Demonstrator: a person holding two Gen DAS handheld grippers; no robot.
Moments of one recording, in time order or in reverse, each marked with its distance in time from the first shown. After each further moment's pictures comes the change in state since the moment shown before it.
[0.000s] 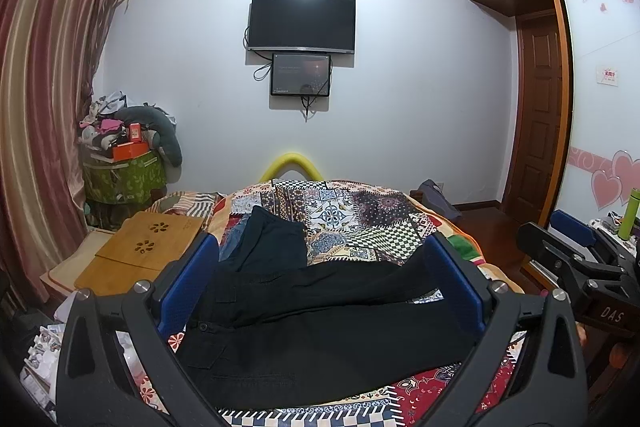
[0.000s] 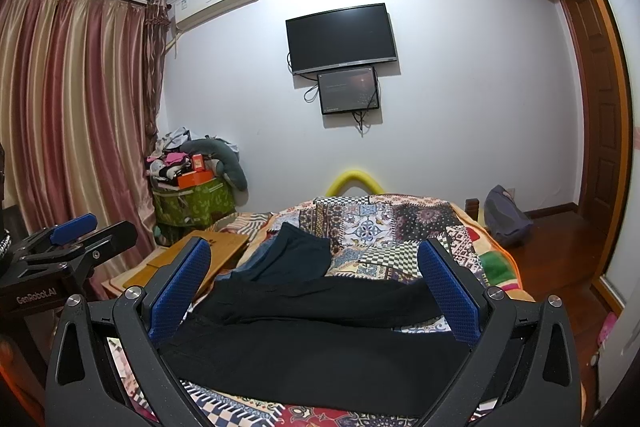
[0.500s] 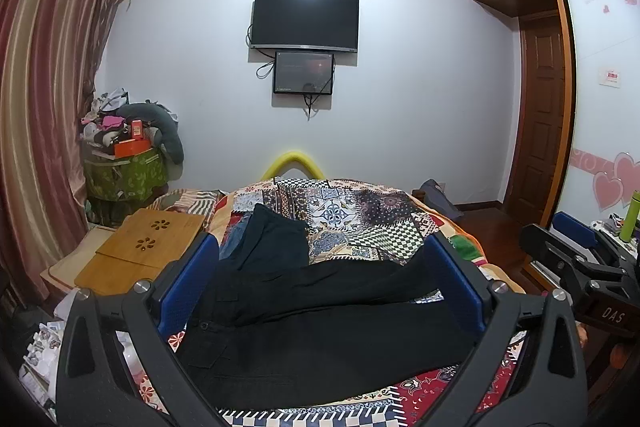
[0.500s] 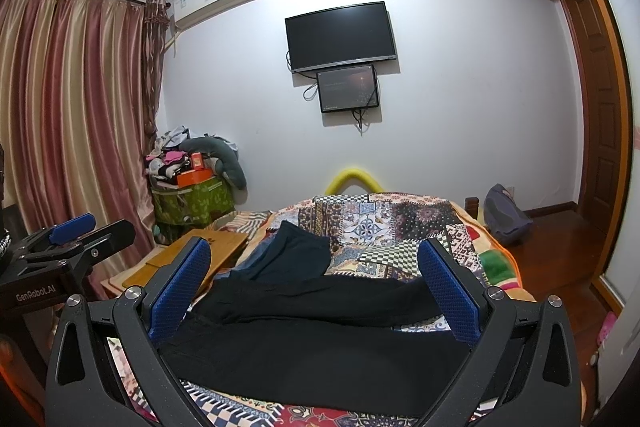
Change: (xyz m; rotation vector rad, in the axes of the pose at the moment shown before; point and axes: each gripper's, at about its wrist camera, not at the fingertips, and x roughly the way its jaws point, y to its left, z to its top) left arm 0.001 0.003 -0.002 -0.006 0.002 0.005; right arm 0.001 -0.003 -0.001 0.002 0.006 -0.001
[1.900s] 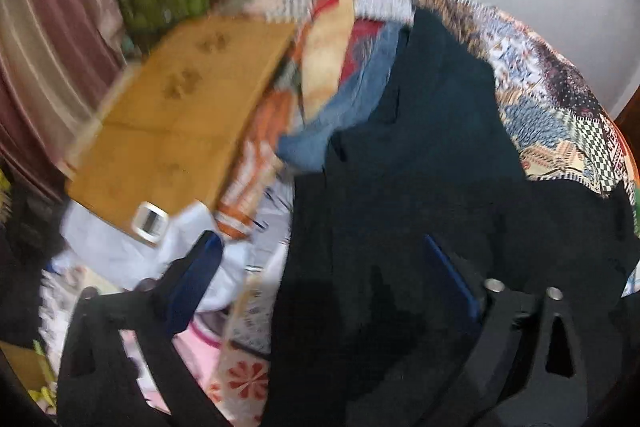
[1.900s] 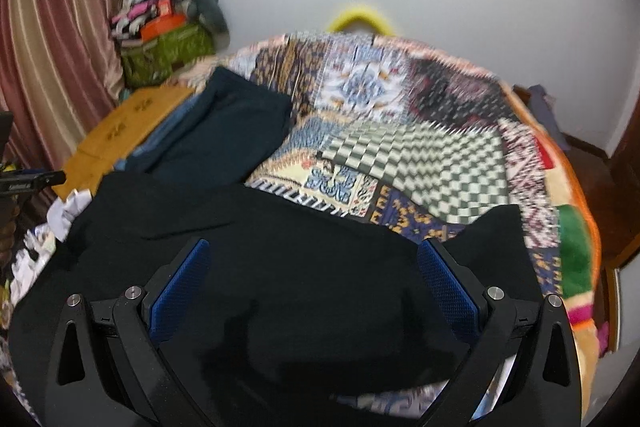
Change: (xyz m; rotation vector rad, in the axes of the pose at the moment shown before) left arm 0.399 0.249 -0.118 -0.196 0.775 0.265; right arm 0.319 -0.116 -0.082 -0.098 0.654 0.092
